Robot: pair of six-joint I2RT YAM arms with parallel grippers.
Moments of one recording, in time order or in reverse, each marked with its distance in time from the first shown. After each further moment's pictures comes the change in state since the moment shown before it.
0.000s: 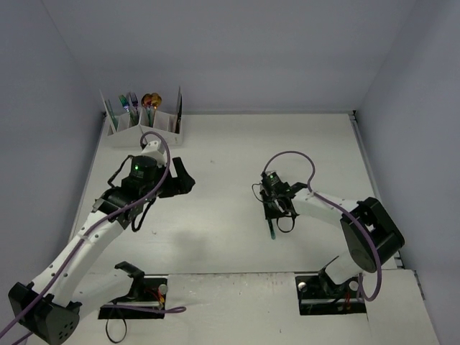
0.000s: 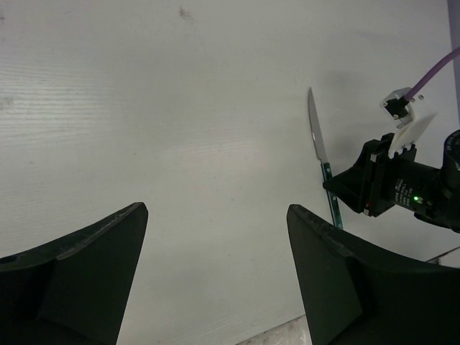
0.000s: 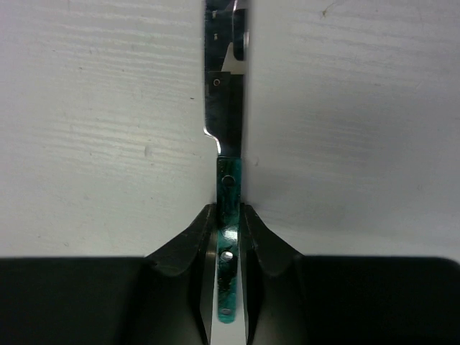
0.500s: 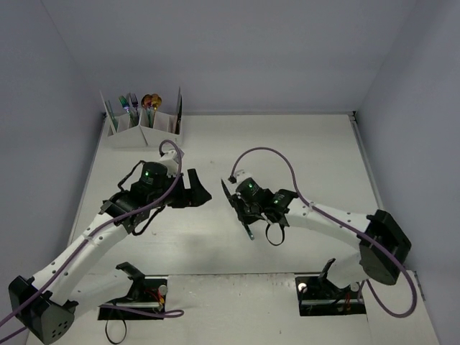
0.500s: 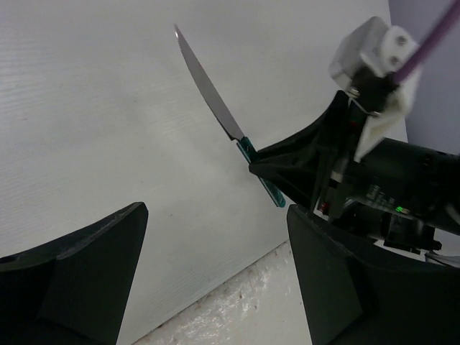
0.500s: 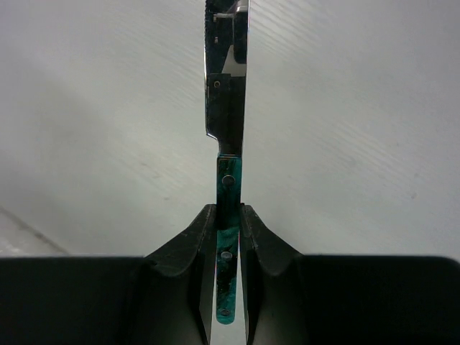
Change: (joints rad) left arm -0.101 0.004 -0.040 0.034 0.198 -0.067; right arm 0.310 -0.127 0.153 -0.016 0.004 -0.062
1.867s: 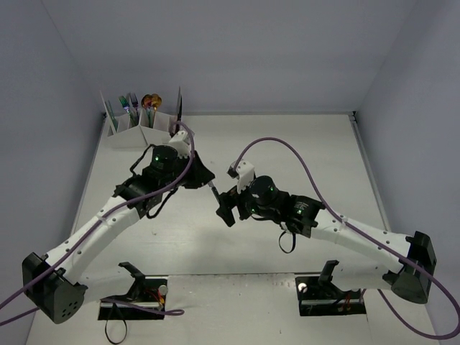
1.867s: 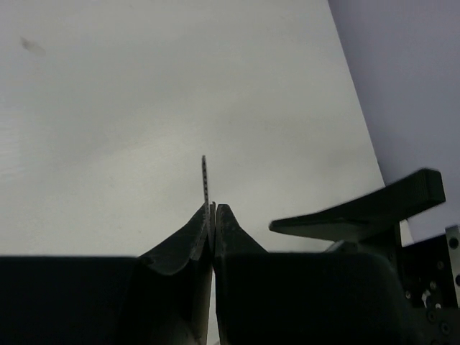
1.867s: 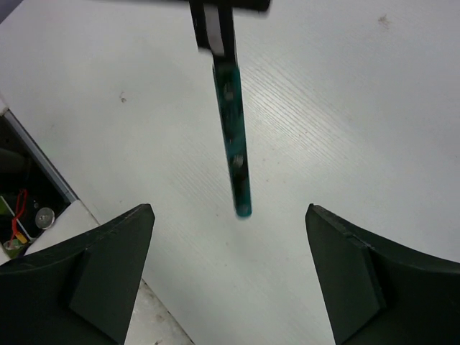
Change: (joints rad) left arm -0.028 0.155 0.119 0.177 -0.028 0.001; right arm 0.087 -0.214 0.019 0.164 -0.029 -0.107
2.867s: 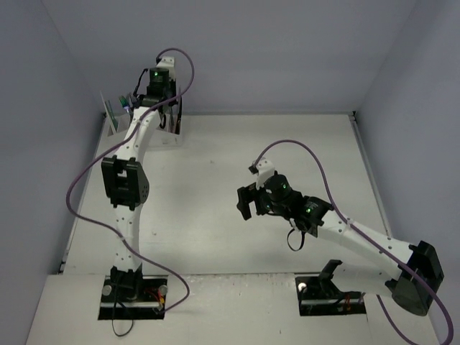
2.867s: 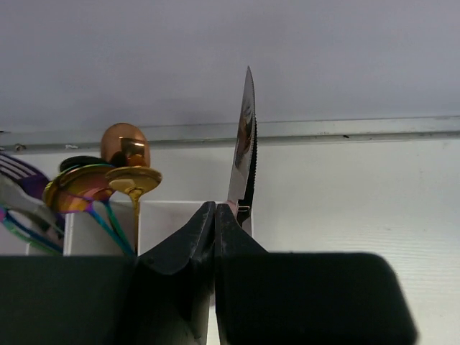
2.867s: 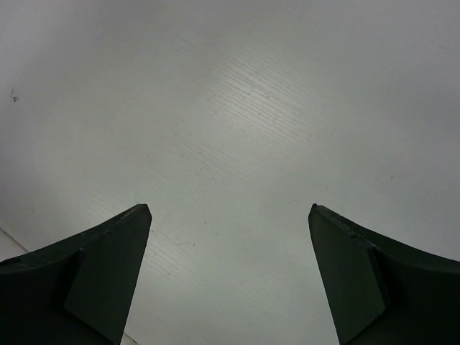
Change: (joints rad) left arm 0.425 1.133 1.268 -0.131 -0.313 0.573; right arm -0.175 -0.072 -0.153 -0.006 0.046 -0.003
